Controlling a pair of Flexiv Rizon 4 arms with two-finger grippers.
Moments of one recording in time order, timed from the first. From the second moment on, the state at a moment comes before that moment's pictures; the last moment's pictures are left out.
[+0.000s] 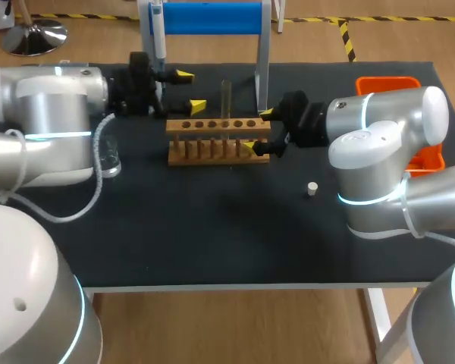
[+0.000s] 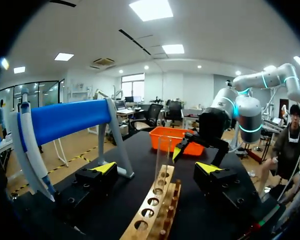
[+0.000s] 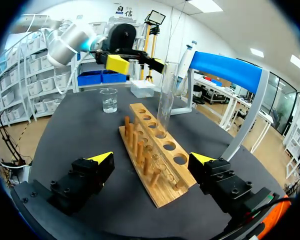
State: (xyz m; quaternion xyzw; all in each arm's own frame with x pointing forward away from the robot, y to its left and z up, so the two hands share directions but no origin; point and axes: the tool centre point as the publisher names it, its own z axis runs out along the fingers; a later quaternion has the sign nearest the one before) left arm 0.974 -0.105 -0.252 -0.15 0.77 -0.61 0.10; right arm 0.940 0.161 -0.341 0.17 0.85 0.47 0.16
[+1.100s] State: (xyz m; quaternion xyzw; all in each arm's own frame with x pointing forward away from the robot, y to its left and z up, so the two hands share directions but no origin) left arm 0.934 0.017 -0.243 -0.27 0.78 -0.54 0.18; right arm 0.940 0.161 -0.341 0.17 0.85 0.47 0.16
